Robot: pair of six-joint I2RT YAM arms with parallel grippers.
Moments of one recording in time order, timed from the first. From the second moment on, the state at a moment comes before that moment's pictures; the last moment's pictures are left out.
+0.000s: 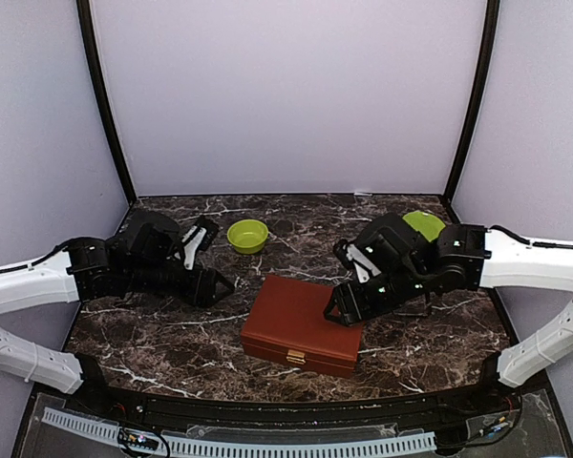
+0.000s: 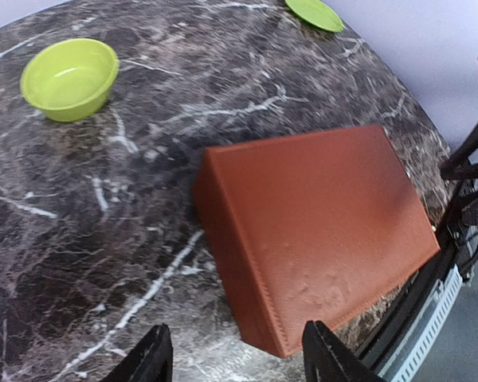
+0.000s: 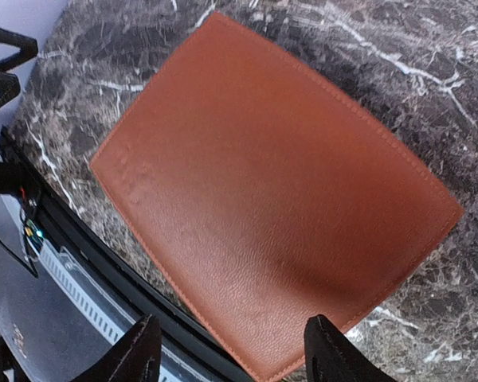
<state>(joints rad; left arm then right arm) -0.86 1.09 0.84 -0.45 0.01 -0.40 1.10 1.30 1.08 -0.71 0.00 0.66</state>
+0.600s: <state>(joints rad) -1.19 1.40 0.95 -0.37 -0.05 -0.53 1.32 1.58 1.26 -0.92 0.18 0.92</state>
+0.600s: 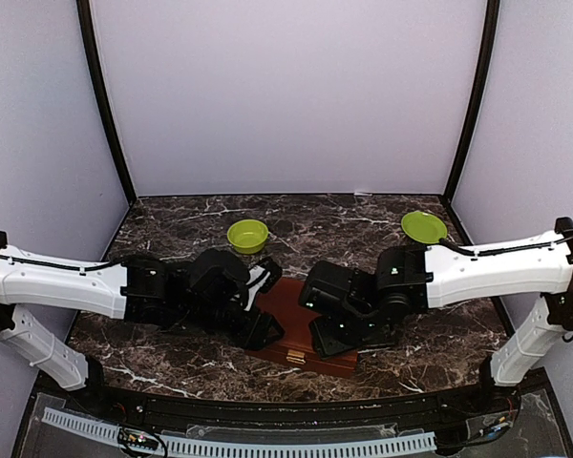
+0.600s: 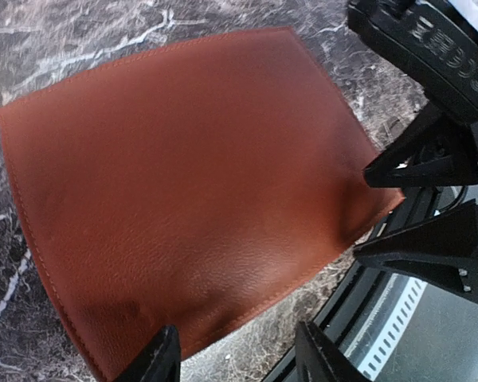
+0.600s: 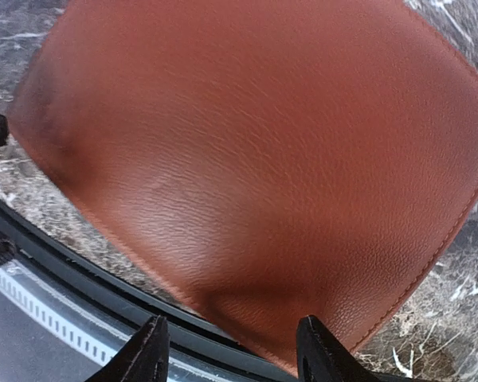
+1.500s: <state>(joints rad) -1.20 1.36 0.89 -0.33 -0.18 -0.56 1.34 1.55 1.18 -0.84 0.29 1.02</state>
